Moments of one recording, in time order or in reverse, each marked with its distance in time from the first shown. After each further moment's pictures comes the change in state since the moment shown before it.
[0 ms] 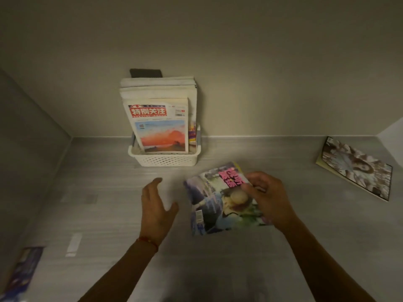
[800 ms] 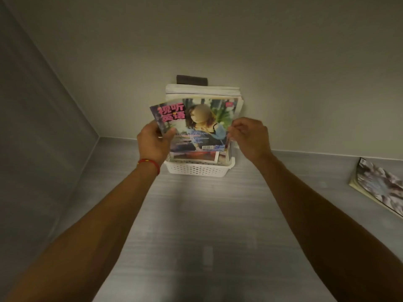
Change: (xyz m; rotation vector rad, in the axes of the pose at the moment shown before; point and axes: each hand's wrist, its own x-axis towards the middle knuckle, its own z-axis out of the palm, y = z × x) left_hand 0.192 0.021 -0.099 -0.219 0.206 0.031; right_hand 0.165 -0.103 0.129 -0.371 0.103 -0.252
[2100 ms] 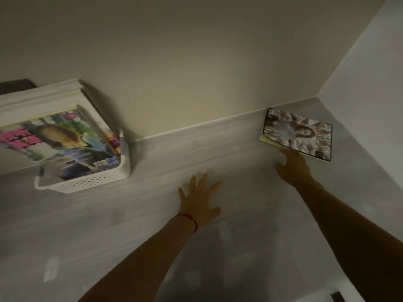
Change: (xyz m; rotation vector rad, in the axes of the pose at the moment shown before) left_hand -0.268 0.053 0.311 0.761 -1.132 0.309; right_hand -0.171 0.391 -0.262 -0.392 -0.037 0.739
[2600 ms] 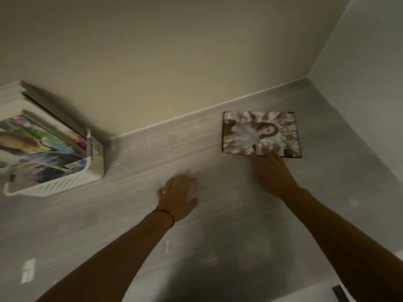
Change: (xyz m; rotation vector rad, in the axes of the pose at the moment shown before) left_hand 0.027 0.029 0.007 0.036 0.044 -0.153; right_hand 0.008 0.054 0.017 -0.348 -0.122 -0.541
